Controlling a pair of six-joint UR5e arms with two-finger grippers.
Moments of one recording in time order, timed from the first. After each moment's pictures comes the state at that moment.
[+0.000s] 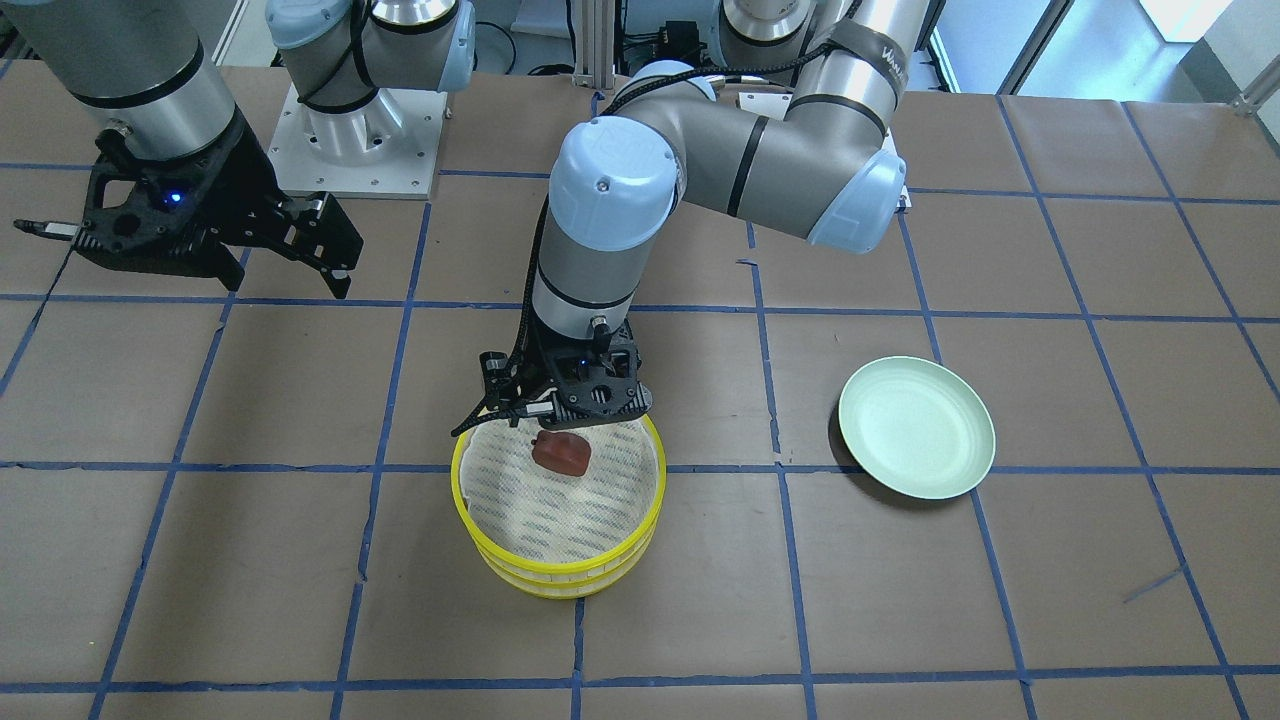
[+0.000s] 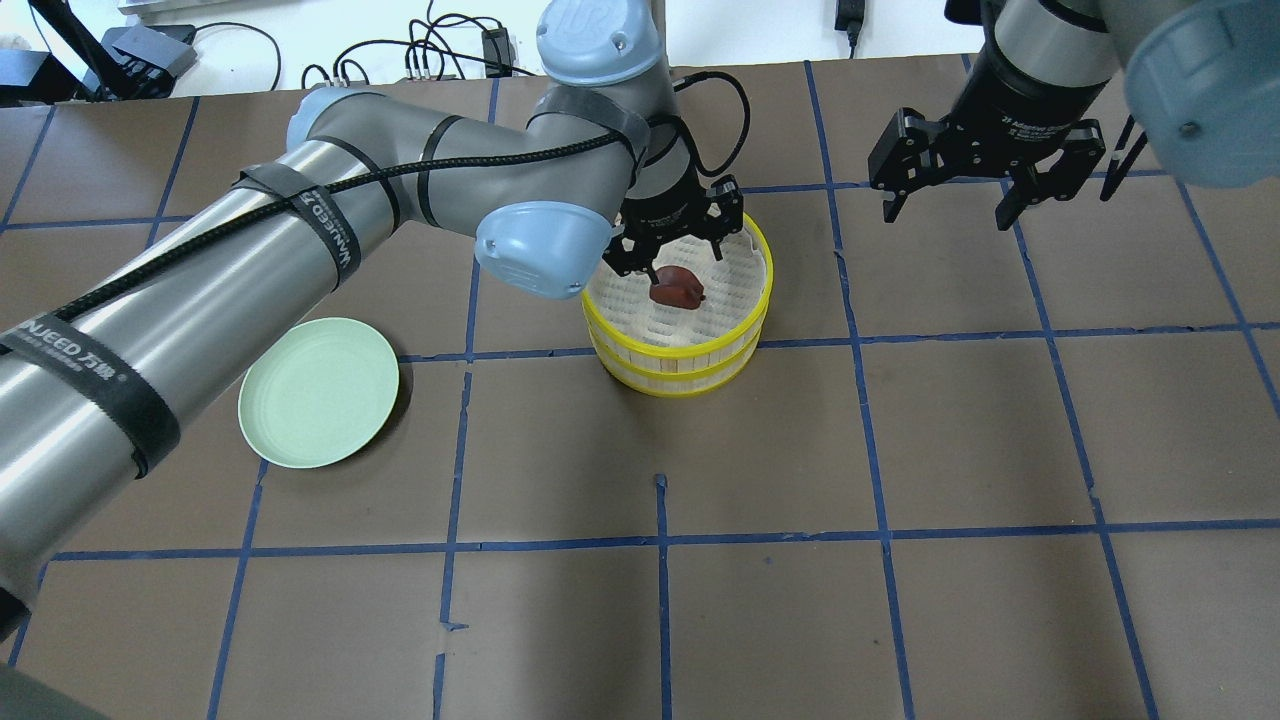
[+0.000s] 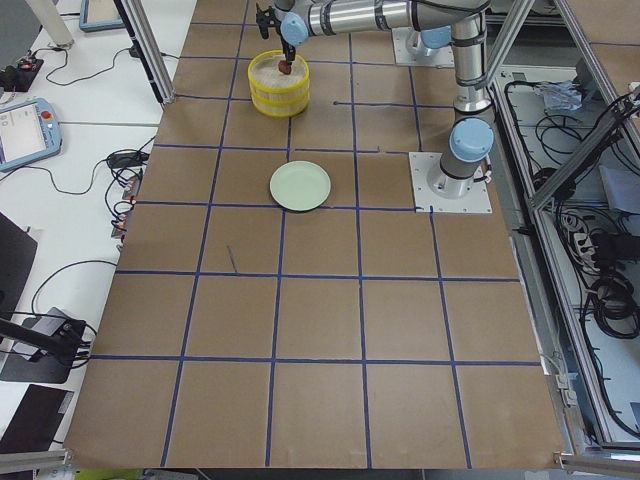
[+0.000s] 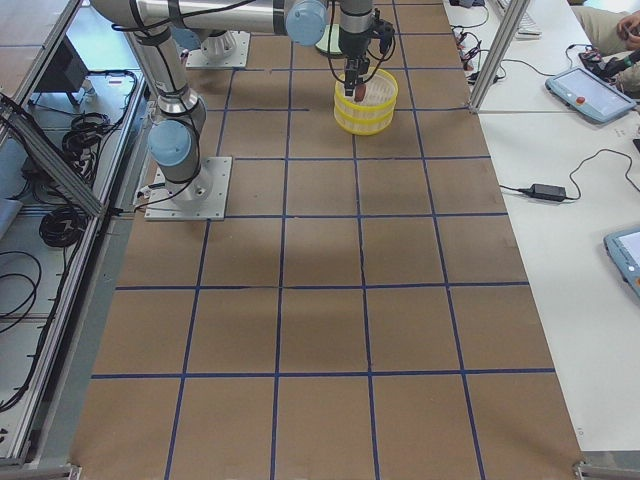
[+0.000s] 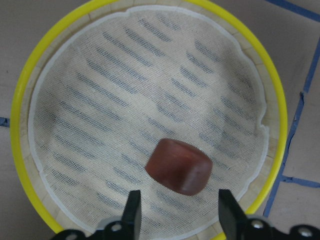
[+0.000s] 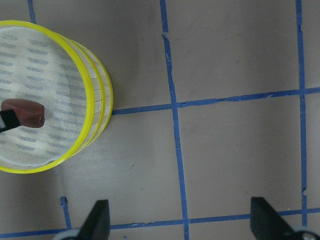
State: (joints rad) left arm -1.93 -1.96 -1.50 -1.12 1.43 -0.63; right arm 1.54 -1.54 1.58 -1.63 -1.52 0.07
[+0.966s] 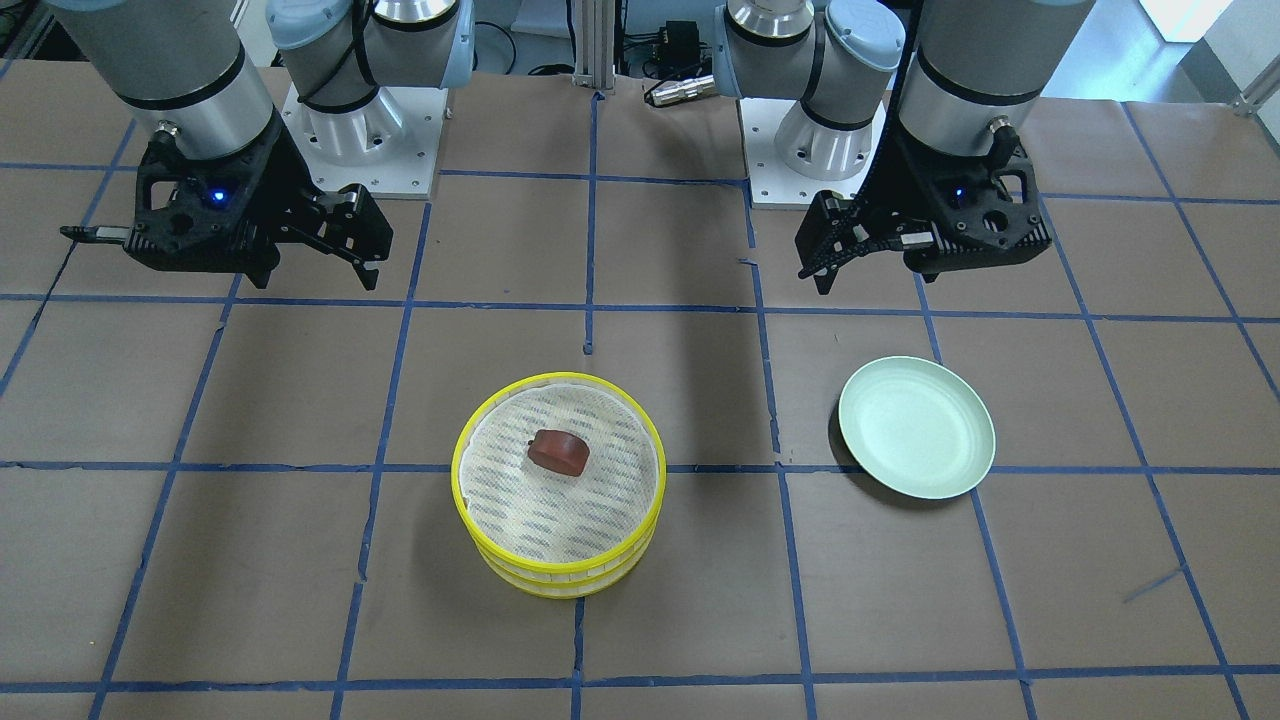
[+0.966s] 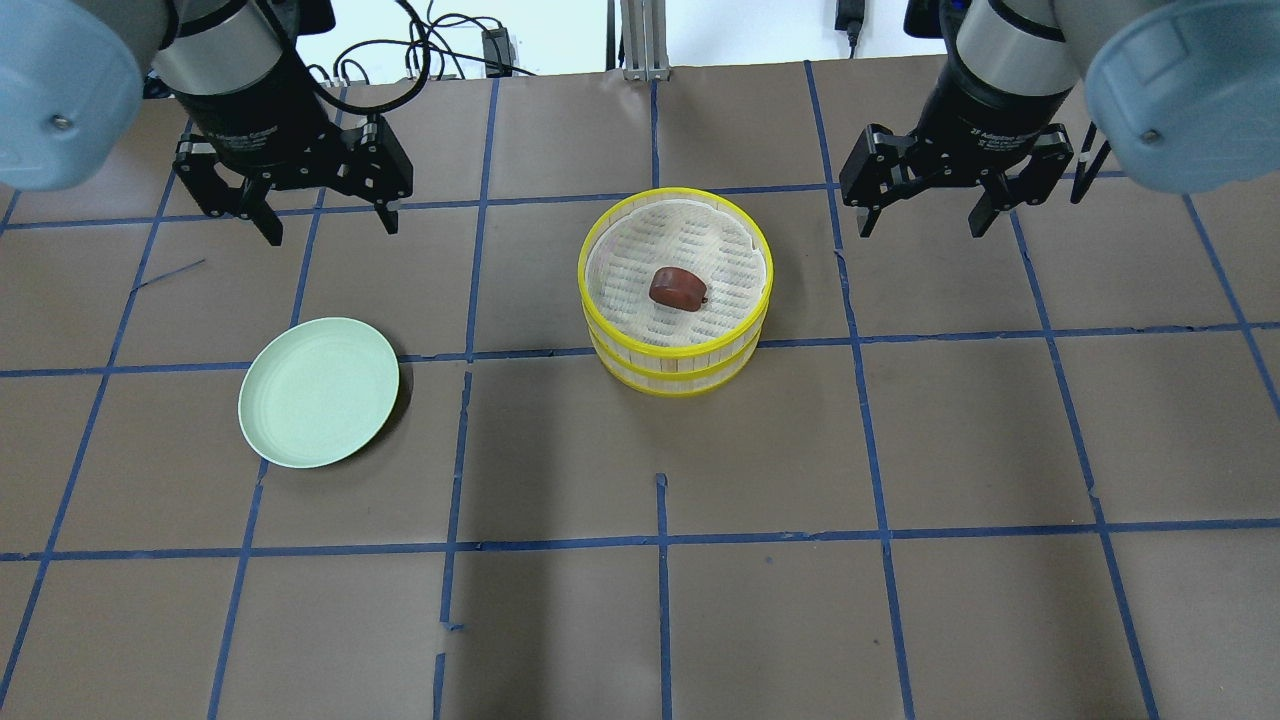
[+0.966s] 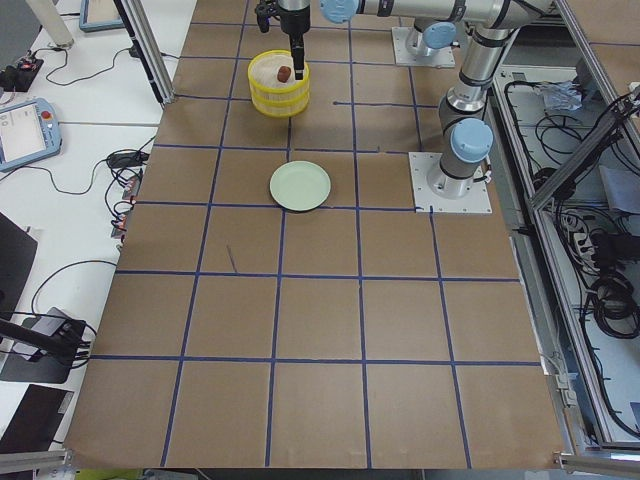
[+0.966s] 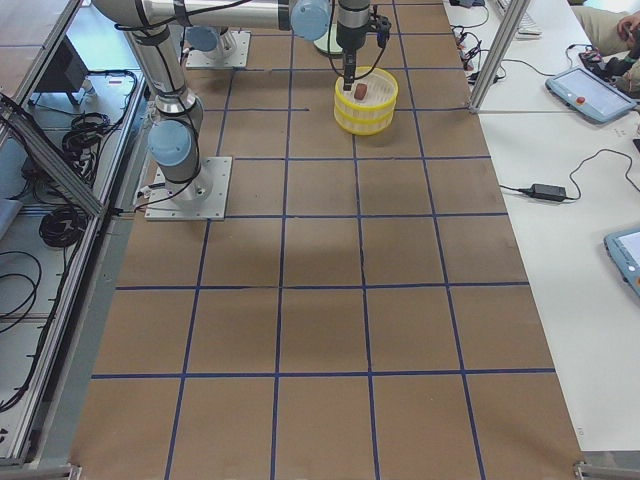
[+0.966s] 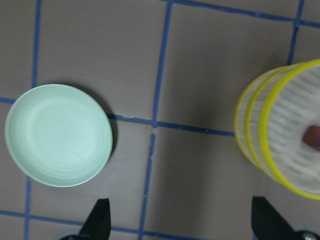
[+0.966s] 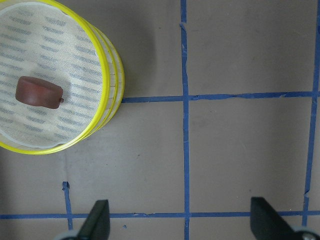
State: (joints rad) left arm -1.58 -1.62 -1.49 -1.64 1.62 -0.12; right arm 1.58 -1.54 1.57 -1.61 -1.53 0.03
